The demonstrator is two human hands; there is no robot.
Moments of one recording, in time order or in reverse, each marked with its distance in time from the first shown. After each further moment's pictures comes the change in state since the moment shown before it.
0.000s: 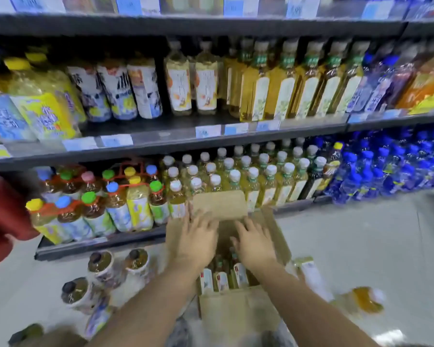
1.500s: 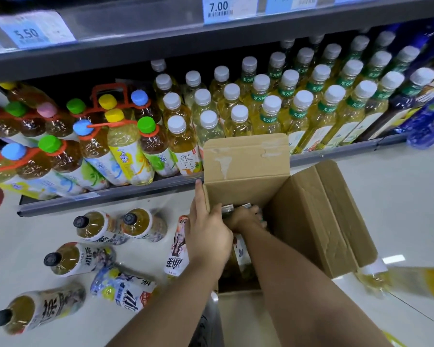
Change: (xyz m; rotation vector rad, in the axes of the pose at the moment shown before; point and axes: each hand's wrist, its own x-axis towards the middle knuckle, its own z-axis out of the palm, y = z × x) left_hand 0.006 -0.013 0.121 -0.311 -0.173 -0.465; right_hand 0.119 -0.021 0.215 0.280 -0.686 0.607
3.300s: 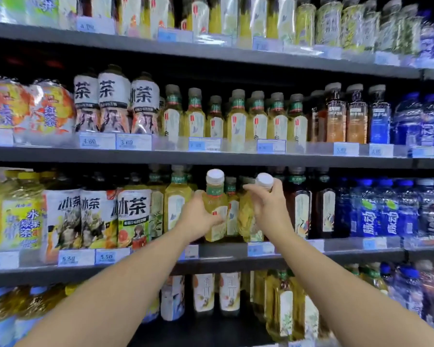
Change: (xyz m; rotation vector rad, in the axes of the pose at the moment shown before) left_hand 0.130 0.182 -0.614 -0.577 0.581 0.513; right_hand -0.445 -0.176 -0.546 0.388 1.379 -1.448
